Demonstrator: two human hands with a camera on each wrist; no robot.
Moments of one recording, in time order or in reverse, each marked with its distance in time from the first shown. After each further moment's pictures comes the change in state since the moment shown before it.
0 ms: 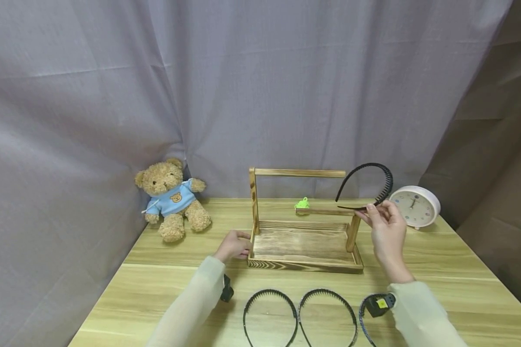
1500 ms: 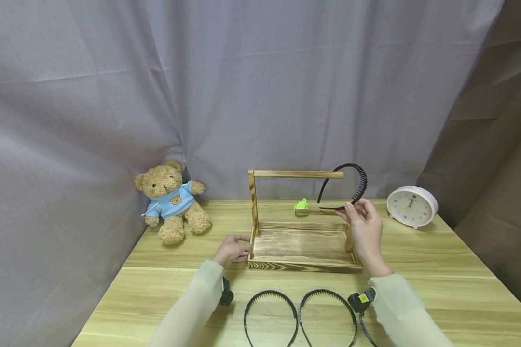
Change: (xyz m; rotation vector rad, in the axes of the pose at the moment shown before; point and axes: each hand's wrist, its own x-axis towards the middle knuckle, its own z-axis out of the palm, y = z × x) left_hand -0.001 -0.010 0.000 -0.129 -0.017 -0.033; right_hand -0.009 0.011 0.031 0.009 -0.044 0.074
